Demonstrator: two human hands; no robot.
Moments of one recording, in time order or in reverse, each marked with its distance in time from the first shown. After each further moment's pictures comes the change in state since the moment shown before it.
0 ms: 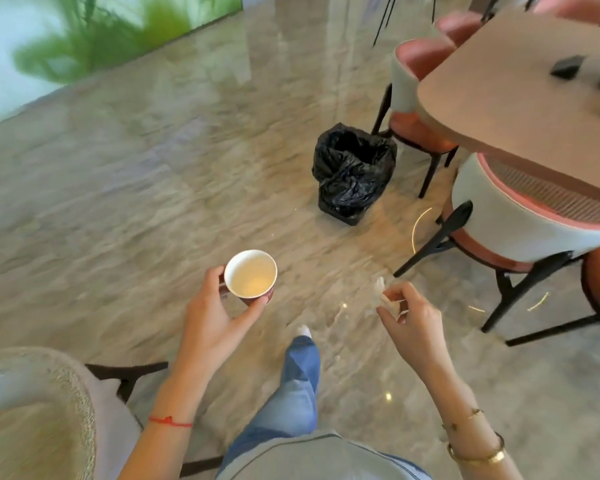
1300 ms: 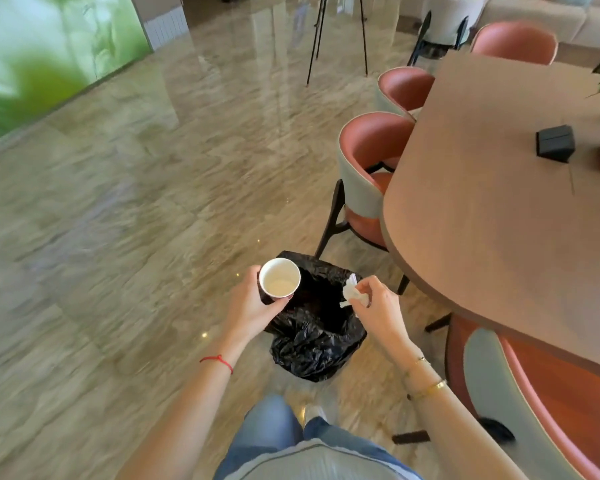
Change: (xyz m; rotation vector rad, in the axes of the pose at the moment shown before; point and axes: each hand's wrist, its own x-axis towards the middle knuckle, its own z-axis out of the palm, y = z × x) left_hand 0.820 0.112 0.402 0.057 -0.356 0.094; right_hand 0.849 0.078 0.028 0.039 0.038 0.231
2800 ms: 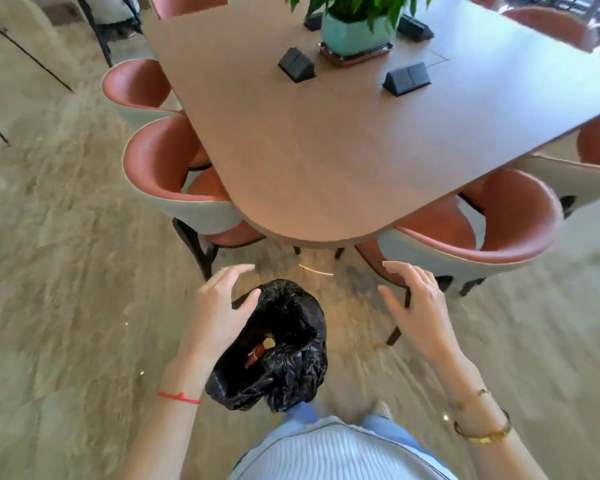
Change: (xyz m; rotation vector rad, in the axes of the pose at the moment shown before) left_hand 0.211 0.078 0.011 0.199 -0.636 0.783; right_hand -0.043 -0.045 -0.018 -0.139 0.754 0.441
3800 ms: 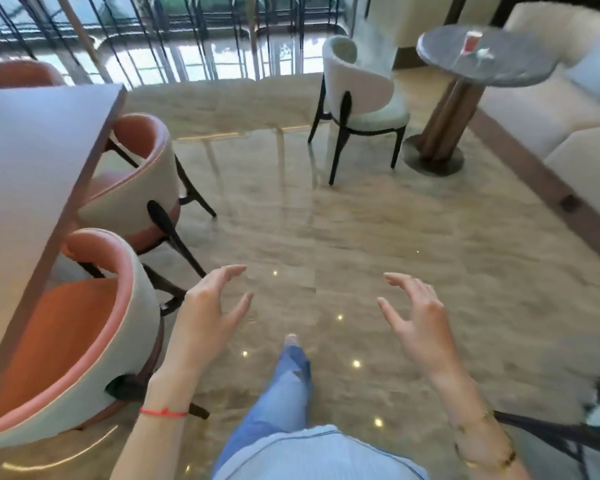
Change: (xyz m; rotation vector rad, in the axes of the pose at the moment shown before) left_hand -0.087 0.569 0.391 -0.218 -0.715 0.967; right_hand -0.359 0.338 -0.371 -0.227 0.831 0.876
